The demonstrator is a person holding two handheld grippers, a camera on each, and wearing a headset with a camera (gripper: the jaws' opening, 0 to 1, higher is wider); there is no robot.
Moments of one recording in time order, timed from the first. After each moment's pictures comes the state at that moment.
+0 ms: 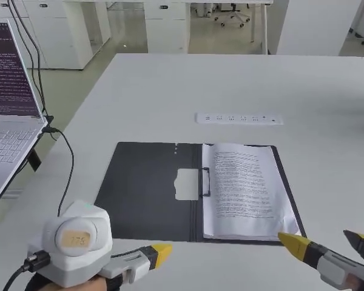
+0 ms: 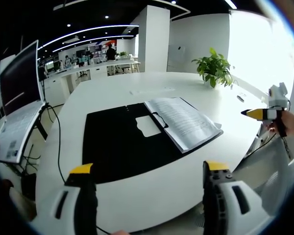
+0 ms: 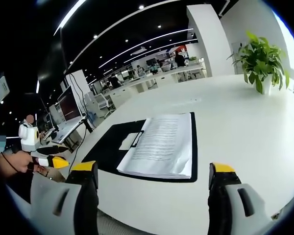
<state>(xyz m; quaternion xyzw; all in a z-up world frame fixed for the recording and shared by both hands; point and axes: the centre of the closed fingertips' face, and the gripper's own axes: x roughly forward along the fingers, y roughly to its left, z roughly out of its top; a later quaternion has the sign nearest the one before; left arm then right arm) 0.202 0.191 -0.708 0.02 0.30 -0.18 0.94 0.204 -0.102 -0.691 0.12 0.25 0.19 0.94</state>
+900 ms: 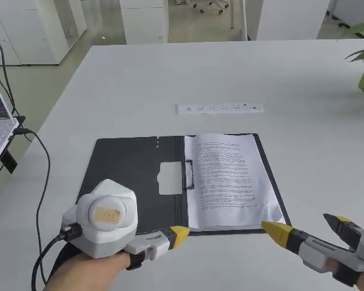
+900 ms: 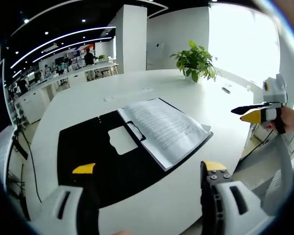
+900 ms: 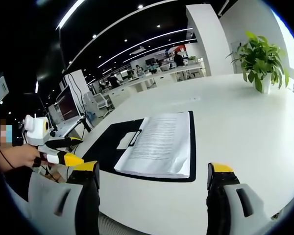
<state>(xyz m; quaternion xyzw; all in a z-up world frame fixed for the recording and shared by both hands) 0.243 0.113 -0.715 0.06 0.29 -0.27 0.92 0.209 -0.109 -0.702 0.12 0.25 0.19 0.94</state>
